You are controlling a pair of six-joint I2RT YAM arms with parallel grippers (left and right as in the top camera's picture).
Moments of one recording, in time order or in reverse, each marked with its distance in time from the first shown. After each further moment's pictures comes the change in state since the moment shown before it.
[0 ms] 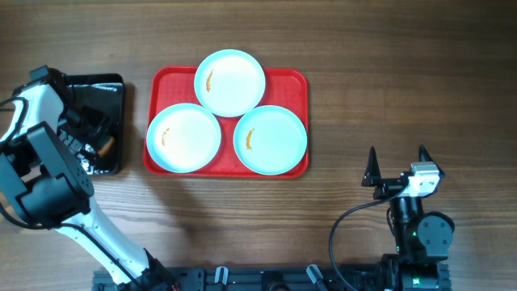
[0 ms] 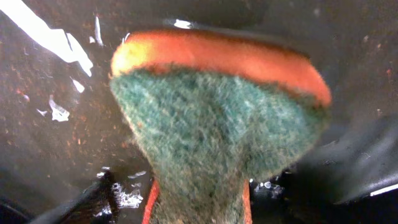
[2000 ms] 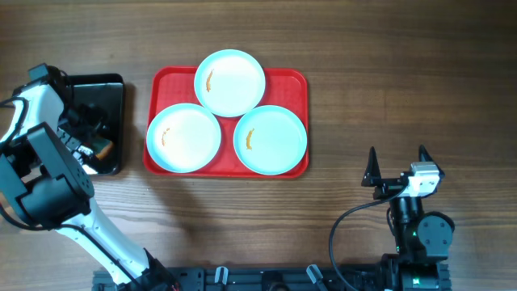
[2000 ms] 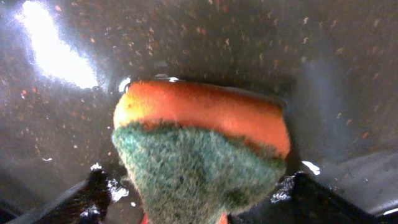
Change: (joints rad) left arm 0.000 -0.010 -0.005 0.055 -0.070 0.002; right arm 0.000 0.000 0.000 0.000 0.000 0.000
